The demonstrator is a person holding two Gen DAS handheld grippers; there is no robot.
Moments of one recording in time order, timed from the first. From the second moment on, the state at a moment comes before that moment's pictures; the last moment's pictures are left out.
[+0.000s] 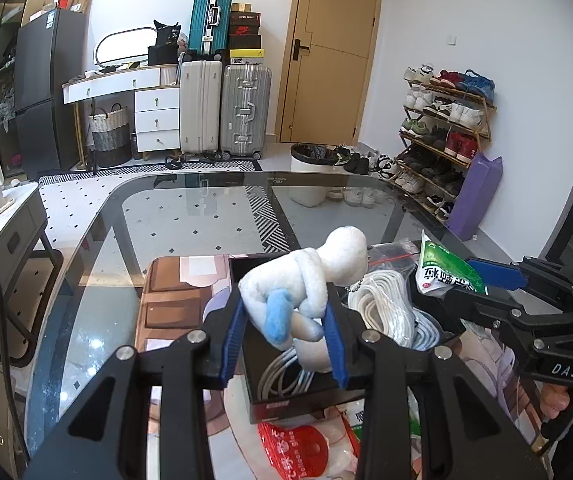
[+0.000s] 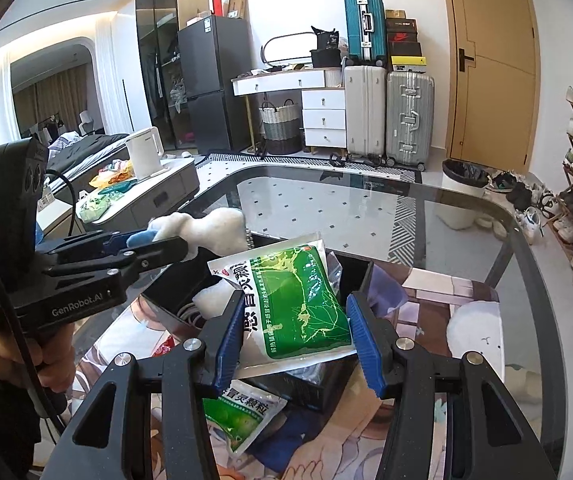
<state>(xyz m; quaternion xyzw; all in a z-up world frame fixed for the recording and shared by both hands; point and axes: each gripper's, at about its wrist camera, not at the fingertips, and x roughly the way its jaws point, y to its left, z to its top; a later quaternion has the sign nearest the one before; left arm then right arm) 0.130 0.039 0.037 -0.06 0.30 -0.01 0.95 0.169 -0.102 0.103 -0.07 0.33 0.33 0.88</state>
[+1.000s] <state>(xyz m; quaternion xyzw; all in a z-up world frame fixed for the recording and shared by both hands) 0.172 0.022 0.015 -0.05 0.33 -0.02 0.94 0.197 -0.060 0.069 -0.18 0.34 0.31 0.87</state>
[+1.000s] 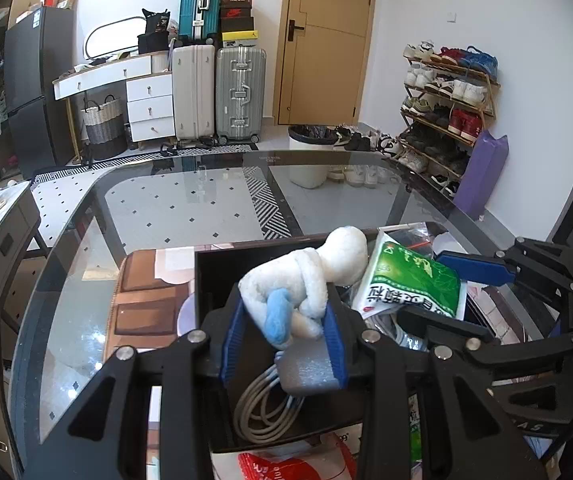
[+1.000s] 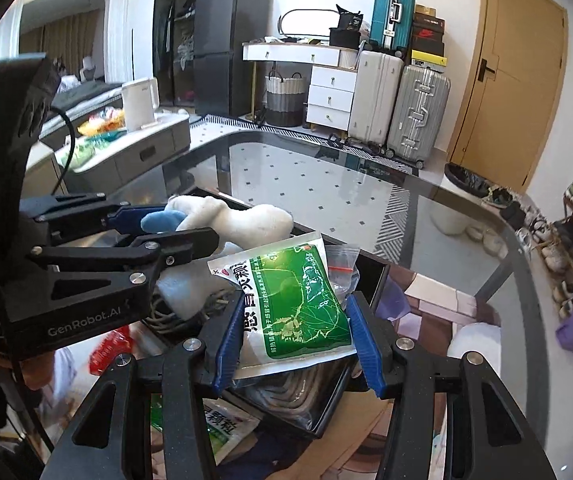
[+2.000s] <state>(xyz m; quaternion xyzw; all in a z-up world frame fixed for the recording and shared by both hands) 0.161 0.016 0.014 -0.03 0.35 -0.03 0.94 0.196 -0.062 0.073 -0.19 0.35 0.33 0.86</state>
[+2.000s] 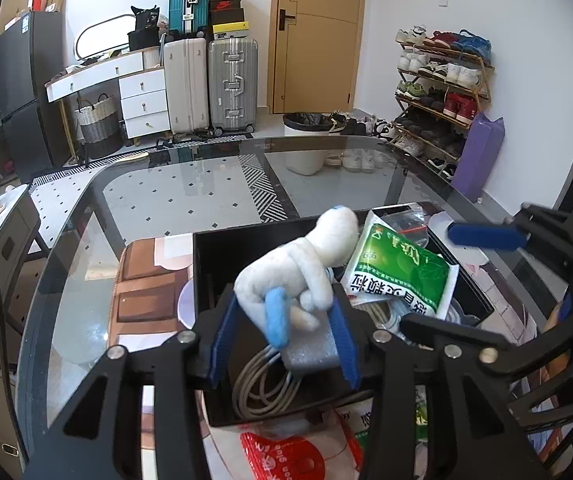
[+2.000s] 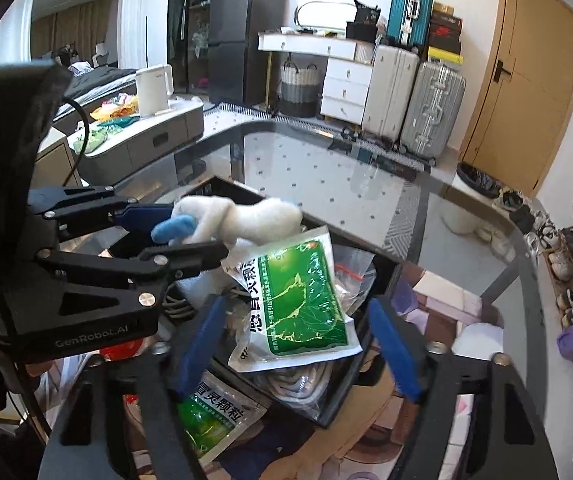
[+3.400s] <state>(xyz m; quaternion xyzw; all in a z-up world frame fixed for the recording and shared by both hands) 0.088 0.025 -0.005 -0.02 0.35 0.01 0.94 0.142 -0.108 0.055 -0.07 0.38 0.31 0.87</state>
